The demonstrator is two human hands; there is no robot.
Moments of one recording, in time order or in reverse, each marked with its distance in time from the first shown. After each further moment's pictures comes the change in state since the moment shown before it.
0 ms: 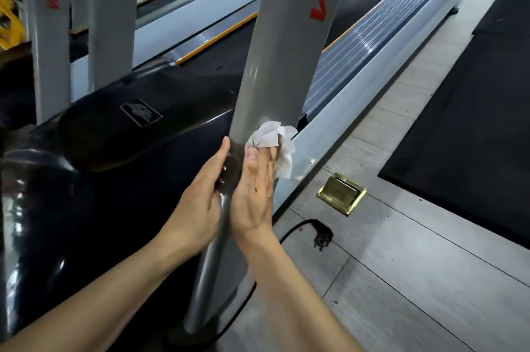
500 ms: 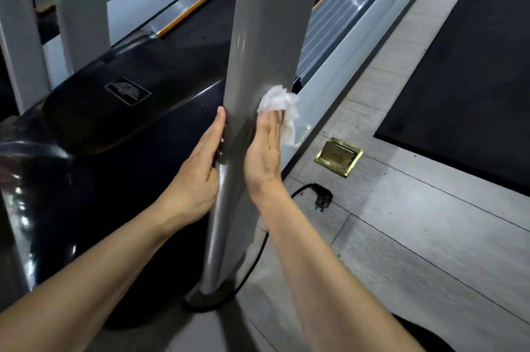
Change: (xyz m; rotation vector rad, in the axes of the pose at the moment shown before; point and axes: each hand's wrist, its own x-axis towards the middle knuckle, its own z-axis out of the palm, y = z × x) left_hand -0.001 0.000 -0.015 -0.063 -0.188 0.022; right_hand 0.013 0.008 -0.002 0.163 0.034 0.183
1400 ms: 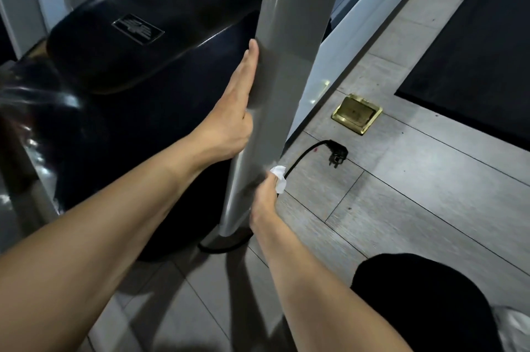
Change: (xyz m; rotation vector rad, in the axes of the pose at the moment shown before) left_hand 0.010 -0.017 -0.001 0.131 -0.058 0.035; right_hand -0.104 0.156 0.011 0.338 0.378 0.717
